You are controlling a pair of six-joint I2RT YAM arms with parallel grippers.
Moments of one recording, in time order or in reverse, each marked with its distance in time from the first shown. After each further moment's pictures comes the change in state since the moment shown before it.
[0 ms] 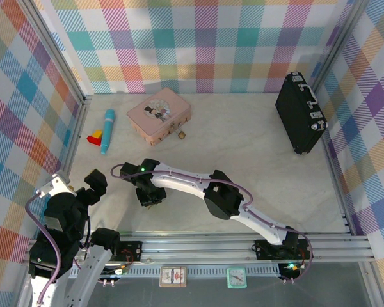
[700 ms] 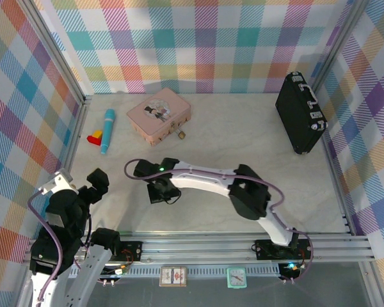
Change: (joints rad) left arm 0.000 0.035 -0.005 0.011 0.033 0.002; right arm -0.027 -0.436 -0.571 0.309 0.076 0.027
